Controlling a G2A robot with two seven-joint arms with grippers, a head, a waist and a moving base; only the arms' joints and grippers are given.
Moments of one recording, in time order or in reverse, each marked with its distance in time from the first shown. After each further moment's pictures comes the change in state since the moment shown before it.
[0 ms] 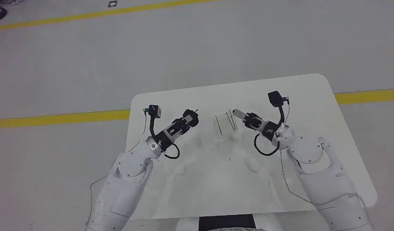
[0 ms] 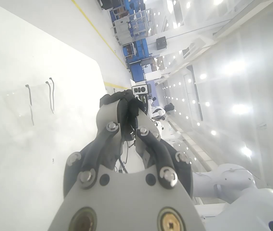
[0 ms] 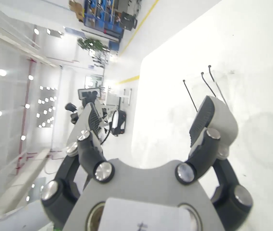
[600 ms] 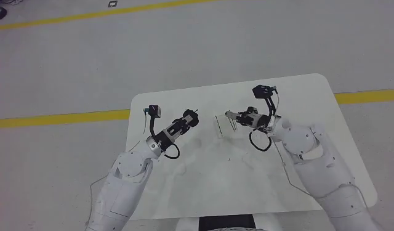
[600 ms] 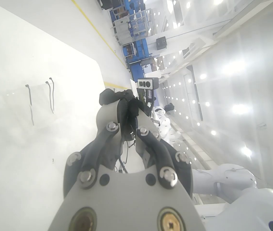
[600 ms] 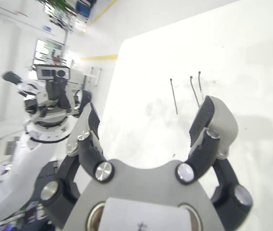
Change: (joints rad) left arm 0.000 0.000 0.000 0.000 0.000 0.000 0.000; right arm 0.143 0.012 -0.092 0.004 -0.286 0.021 0.132
